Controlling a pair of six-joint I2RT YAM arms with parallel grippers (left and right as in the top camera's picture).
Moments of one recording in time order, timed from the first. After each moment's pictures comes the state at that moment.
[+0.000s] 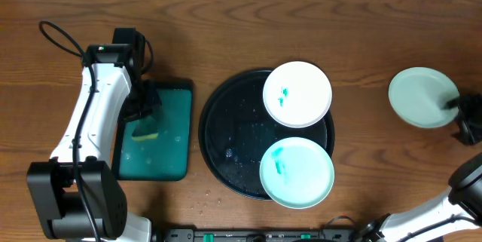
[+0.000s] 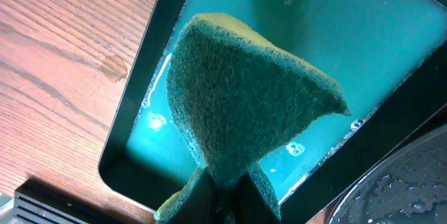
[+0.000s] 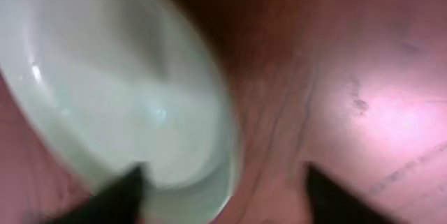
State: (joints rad) left arm 0.01 1.68 1.34 -1.26 -0.11 -0.46; right arm -0.79 1.95 1.45 -0.97 -0.27 0.39
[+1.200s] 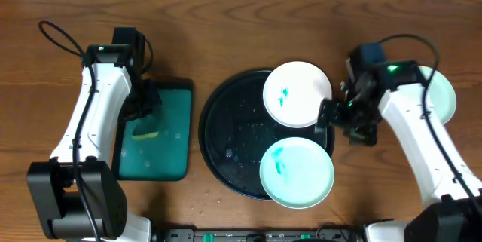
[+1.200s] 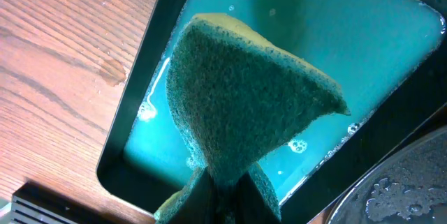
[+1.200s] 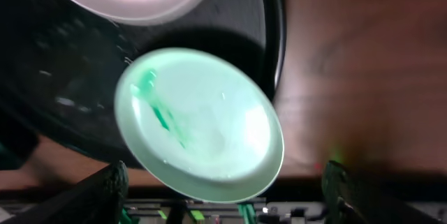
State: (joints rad) left arm 0.01 1.68 1.34 -1.25 -0.11 -0.46; right arm 0.18 1.54 1.26 -1.37 -0.21 0.49
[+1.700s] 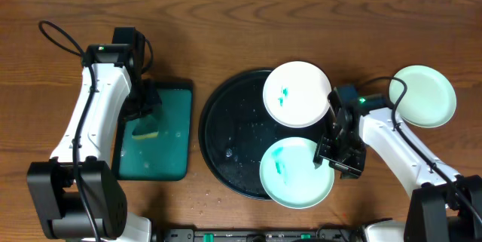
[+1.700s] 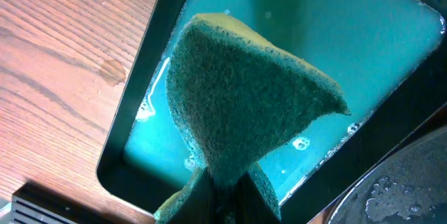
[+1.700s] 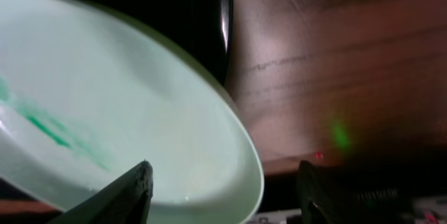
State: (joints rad) left arm 0.01 1.68 1.34 -1.25 -0.11 -0.46; right arm 0.24 1.54 0.89 -1.17 -0.19 0.60
